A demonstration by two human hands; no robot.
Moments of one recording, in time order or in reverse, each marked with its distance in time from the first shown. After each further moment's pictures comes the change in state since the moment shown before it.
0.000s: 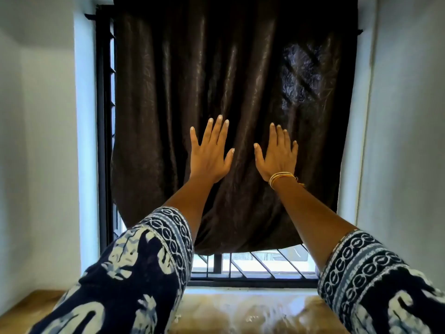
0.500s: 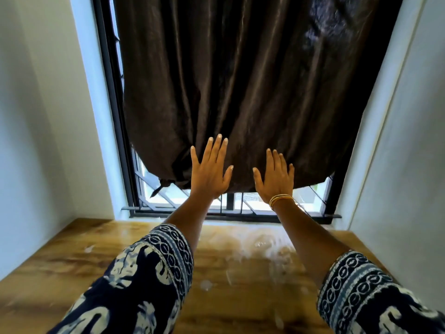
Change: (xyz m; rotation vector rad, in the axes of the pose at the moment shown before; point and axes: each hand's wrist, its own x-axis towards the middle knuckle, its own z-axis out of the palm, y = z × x) left_hand -0.188 -0.001 0.022 -0.066 -0.294 -0.049; right_hand -0.202 0.008 0.051 -0.036 -0.396 0.022
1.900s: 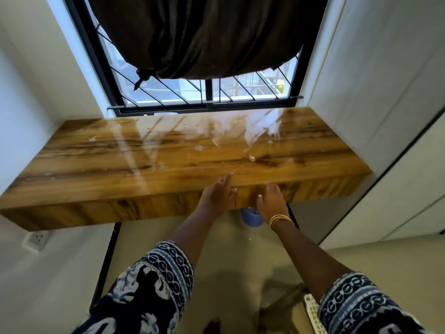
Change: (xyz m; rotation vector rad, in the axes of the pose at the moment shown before) left_hand -0.400 0.099 -0.128 -0.479 -0.903 -0.055; right_hand -0.478 -0.003 -0.103 0.225 -0.580 0.466
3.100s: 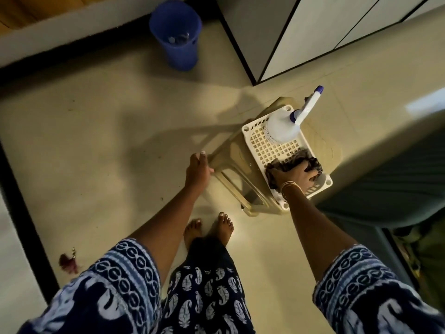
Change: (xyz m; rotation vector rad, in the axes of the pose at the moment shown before) left_hand -0.195 0.066 0.440 -0.833 -0.547 -0.755; right_hand -0.284 0.412 0.156 0.006 -0.003 1.252
